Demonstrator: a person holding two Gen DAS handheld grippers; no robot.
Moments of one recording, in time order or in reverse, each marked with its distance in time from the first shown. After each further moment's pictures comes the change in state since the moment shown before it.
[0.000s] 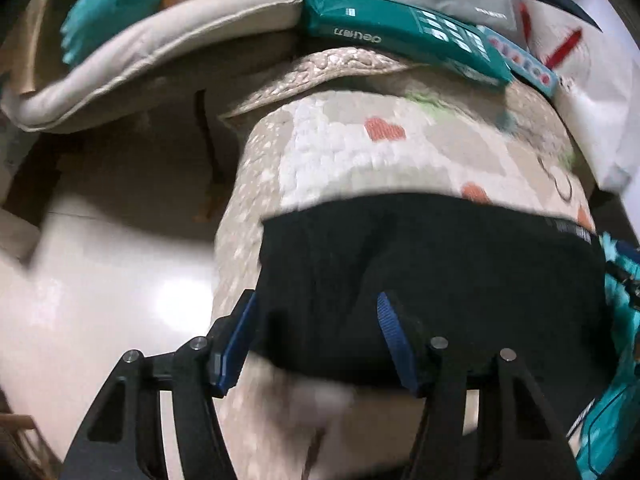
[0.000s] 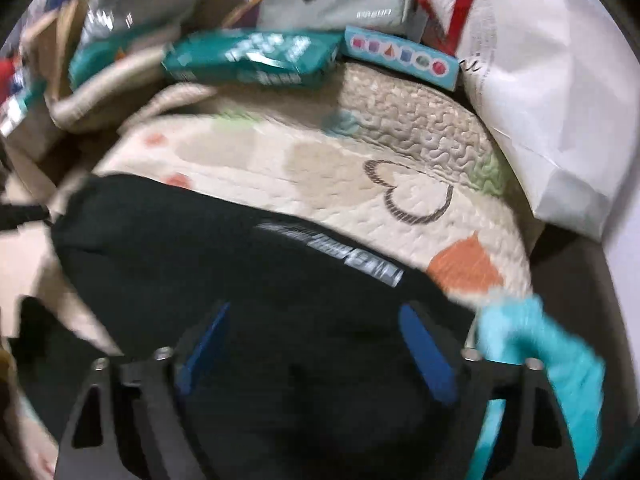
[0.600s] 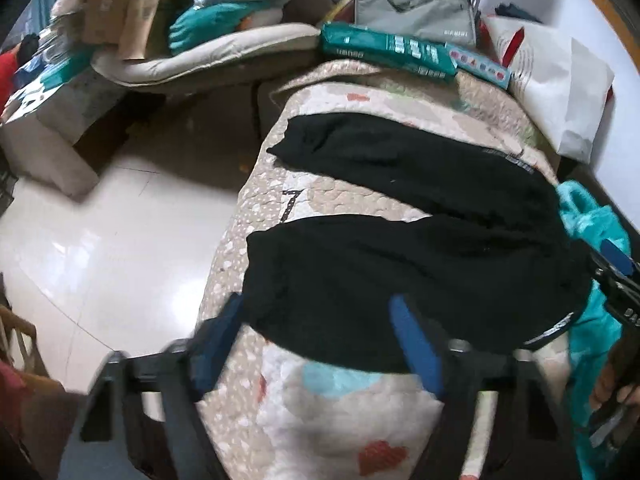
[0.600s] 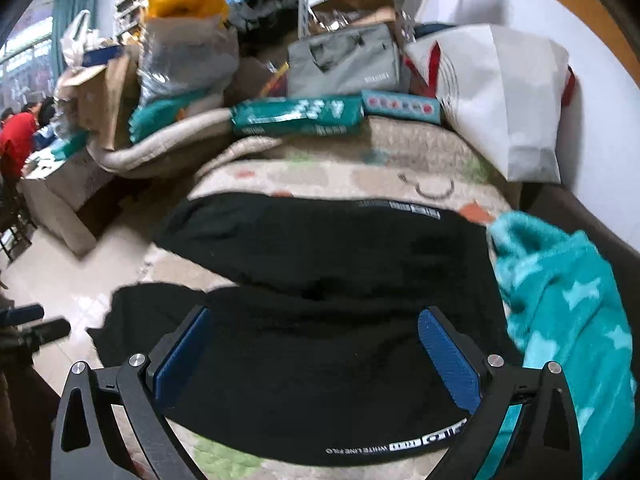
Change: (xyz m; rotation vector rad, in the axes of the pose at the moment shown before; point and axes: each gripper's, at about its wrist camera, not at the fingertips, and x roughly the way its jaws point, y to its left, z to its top) left arm -0.161 -0.064 -0.219 -0.075 -0.107 0.123; right arm -0.140 0.115 -0.140 0.175 -0.262 0.034
